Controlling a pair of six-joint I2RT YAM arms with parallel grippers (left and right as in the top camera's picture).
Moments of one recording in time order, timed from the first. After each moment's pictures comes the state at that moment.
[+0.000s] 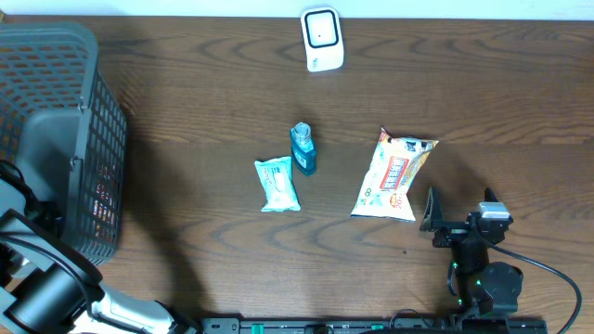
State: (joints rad) left arm 0.85 1.84 1.18 -0.85 -0.25 -0.87; right arm -0.01 0.01 0.01 -0.07 -0.01 0.08
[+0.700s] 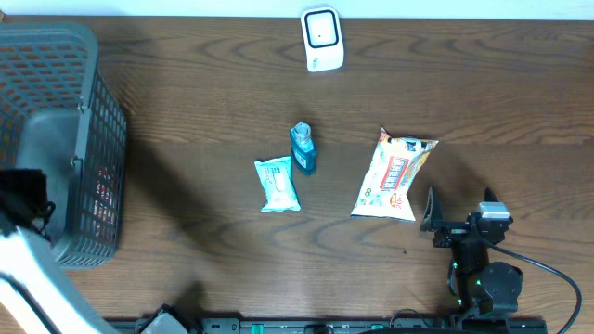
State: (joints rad) left arm 0.82 1.17 1.14 -0.83 0.16 -0.85; right arm -0.01 0.01 0.01 -0.07 -0.01 0.08
